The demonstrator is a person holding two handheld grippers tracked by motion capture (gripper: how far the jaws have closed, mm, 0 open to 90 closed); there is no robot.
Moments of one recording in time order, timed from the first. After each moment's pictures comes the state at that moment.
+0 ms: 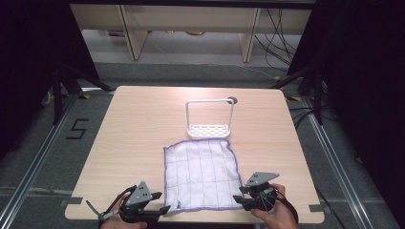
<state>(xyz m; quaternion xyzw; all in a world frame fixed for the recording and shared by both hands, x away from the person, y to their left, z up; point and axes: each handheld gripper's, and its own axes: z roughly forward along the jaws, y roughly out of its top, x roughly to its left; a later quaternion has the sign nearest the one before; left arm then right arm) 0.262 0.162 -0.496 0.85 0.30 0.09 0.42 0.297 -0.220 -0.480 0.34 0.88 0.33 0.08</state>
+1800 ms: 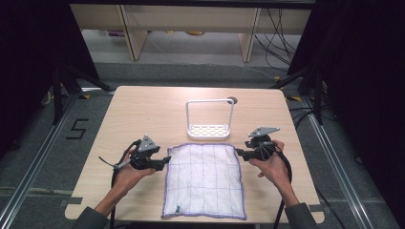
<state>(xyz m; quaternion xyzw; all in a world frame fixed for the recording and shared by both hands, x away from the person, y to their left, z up) 0.406 0.166 -0.485 0.81 0.38 0.18 0.40 0.424 -0.230 -0.451 0.41 0.84 0.34 0.15</state>
